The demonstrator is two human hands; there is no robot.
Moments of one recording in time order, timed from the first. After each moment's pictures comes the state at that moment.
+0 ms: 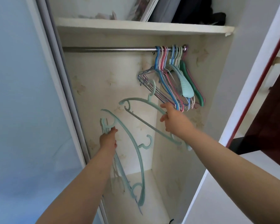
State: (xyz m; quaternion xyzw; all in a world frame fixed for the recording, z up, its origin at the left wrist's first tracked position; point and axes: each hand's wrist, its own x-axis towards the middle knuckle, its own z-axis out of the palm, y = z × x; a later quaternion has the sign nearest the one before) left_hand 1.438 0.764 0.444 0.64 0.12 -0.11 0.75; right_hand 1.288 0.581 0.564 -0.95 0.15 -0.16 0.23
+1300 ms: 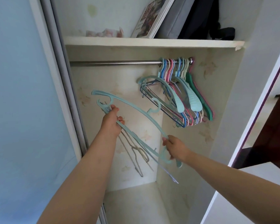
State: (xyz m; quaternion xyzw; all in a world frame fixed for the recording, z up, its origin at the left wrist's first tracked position) left_hand 1.475 0.752 0.568 0.45 0.05 -0.14 0.88; right_hand 1.339 0.556 0.485 -0.86 0.19 -0.08 0.47
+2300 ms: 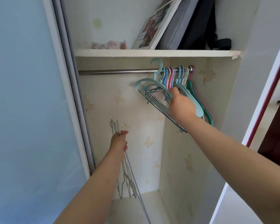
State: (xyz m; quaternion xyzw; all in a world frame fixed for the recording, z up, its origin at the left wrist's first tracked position) left_hand 1.465 0.754 0.504 0.67 0.03 -0.10 0.74; right_hand 1.366 0.567 0.637 -0.92 0.19 -0.35 0.09
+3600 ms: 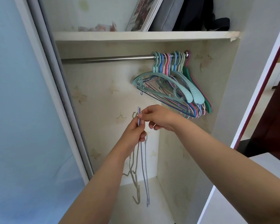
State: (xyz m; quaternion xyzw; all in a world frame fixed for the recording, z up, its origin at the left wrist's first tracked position) left_hand 1.391 0.734 0.533 0.63 -0.29 -0.16 0.70; right_hand 1.353 0.609 0.602 -0.86 0.06 -0.03 0.51
